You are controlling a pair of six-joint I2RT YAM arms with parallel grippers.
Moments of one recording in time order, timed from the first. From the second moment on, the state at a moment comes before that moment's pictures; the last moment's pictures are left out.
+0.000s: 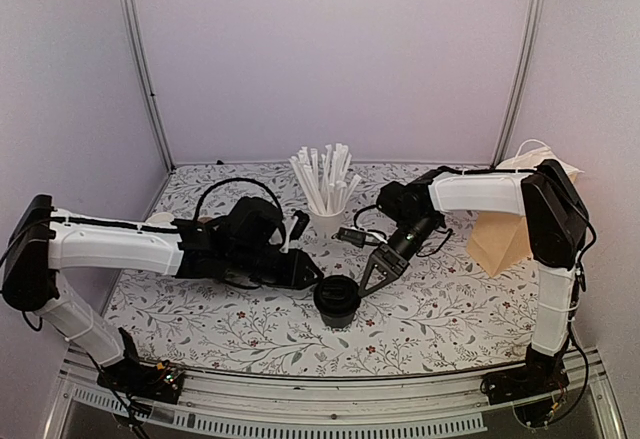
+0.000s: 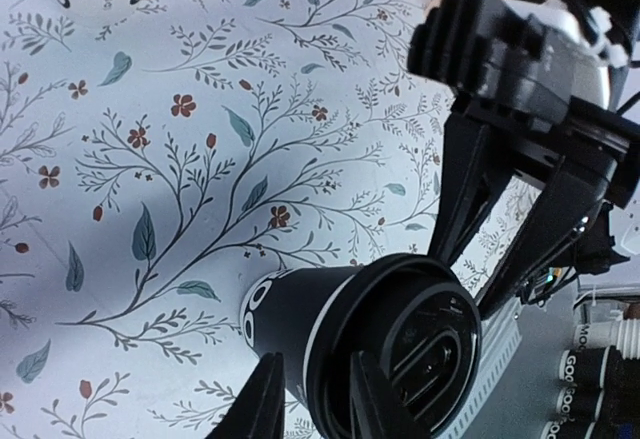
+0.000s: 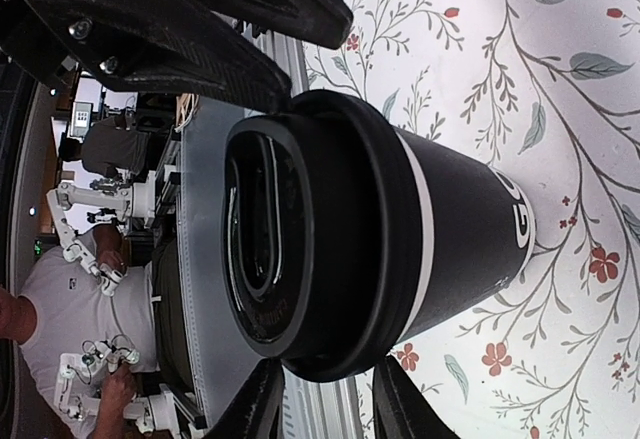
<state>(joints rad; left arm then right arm) -1.00 1.52 0.91 -0.13 0.14 -0.73 0.70 2.00 1.45 -1.06 -1.04 -0.41</state>
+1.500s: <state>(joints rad) -1.04 1.43 0.63 0.19 0.26 -1.04 0.66 2.07 1.60 -1.05 -1.07 -0.49</state>
